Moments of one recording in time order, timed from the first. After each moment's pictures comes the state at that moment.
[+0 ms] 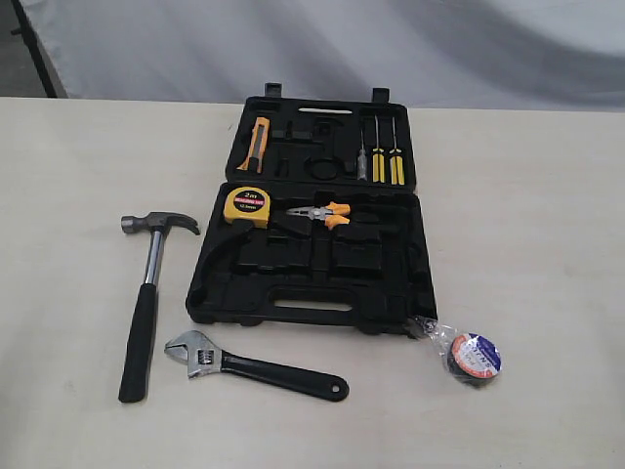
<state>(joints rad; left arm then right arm) -0.40 1.30 -0.96 0.82 0.66 -0.60 0.00 0.16 0.00 0.38 0.01 -0.09</state>
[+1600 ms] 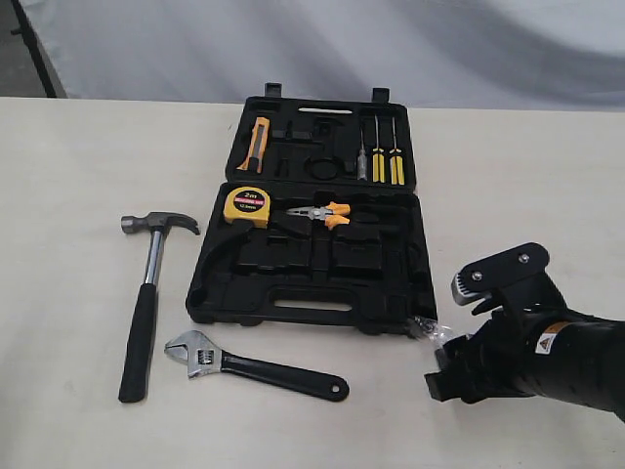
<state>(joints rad) -0.40 1.30 -0.96 0.82 0.66 -0.60 0.37 1.55 -0.31 0.38 -0.20 -0.32</state>
